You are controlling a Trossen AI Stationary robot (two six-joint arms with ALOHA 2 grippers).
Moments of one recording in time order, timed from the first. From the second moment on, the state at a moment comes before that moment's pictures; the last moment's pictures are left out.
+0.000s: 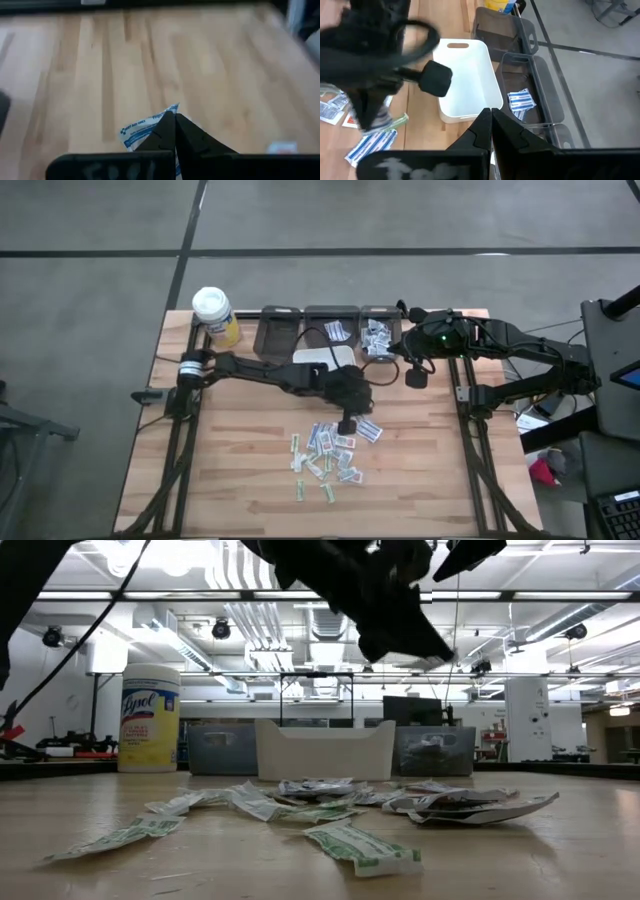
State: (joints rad) left arm 0.00 2.00 1.61 -0.25 0.16 0.06; right arm -0.17 1.07 1.22 -0.83 0.13 -0.23
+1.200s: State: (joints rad) left arm 0.56 2.04 1.61 -0.36 0.03 0.13; right arm -0.17 1.07 1.22 -0.82 0.14 -0.25
